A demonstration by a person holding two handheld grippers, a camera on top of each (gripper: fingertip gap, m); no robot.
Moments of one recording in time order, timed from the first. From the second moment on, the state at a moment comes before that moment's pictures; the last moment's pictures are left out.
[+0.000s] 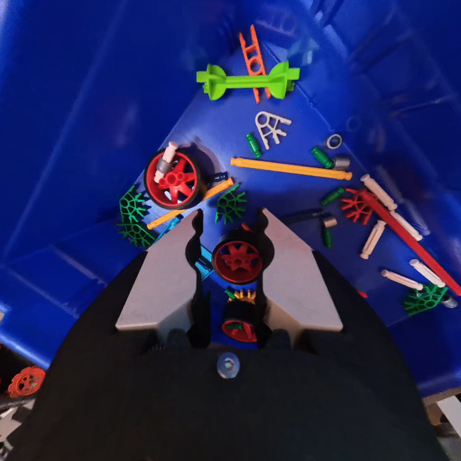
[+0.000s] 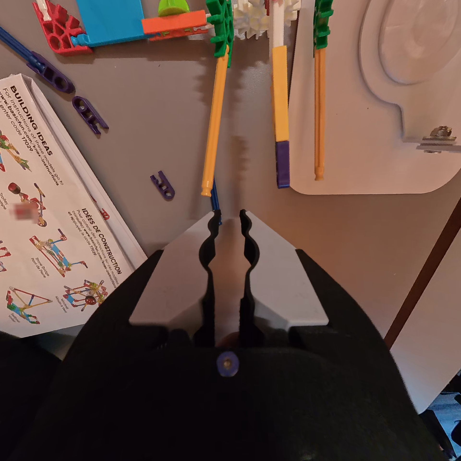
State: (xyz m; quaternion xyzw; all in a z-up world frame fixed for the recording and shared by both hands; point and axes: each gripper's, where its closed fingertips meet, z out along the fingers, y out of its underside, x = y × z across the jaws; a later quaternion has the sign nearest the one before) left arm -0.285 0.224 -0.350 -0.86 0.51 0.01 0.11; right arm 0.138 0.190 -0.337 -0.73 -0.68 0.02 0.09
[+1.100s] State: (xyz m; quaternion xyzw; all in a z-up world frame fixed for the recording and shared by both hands) left arm -0.044 0.178 -0.182 -0.55 0.68 0.15 0.46; right arm 0.044 0.176 -0.192 -0.62 -0.64 0.22 0.39
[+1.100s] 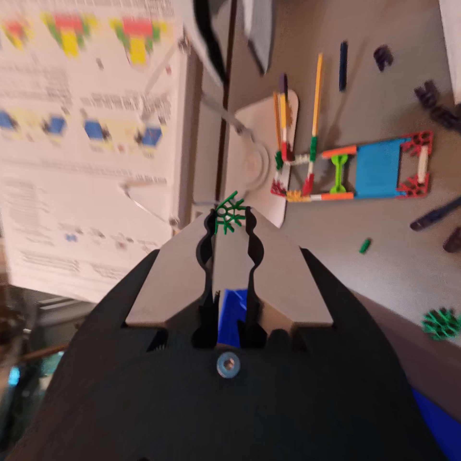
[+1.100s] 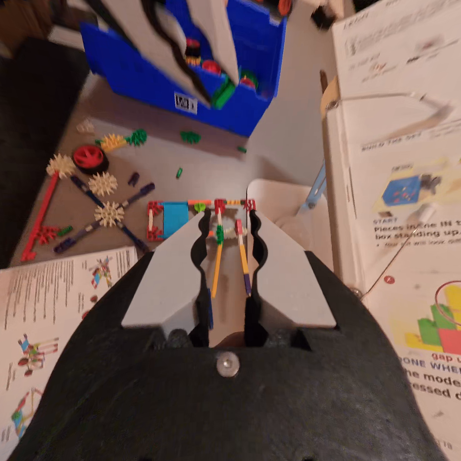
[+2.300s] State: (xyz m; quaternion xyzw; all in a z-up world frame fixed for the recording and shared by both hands) left arm 0.037 0.151 -0.183 -0.29 0.73 0.23 0.57; right arm 0.021 0.143 -0.171 -0.55 -0.64 0.37 0.39
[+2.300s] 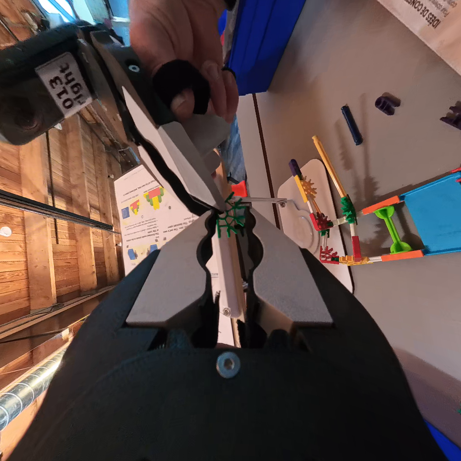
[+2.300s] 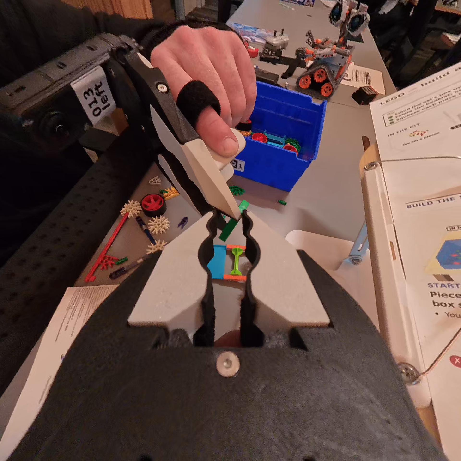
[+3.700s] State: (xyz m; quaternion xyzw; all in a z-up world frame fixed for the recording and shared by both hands) left arm 0.035 0.127 -0.156 -0.25 0.68 0.21 0.66; right arm 0.017 0.120 -0.143 -0.46 -0.65 0.43 0.43
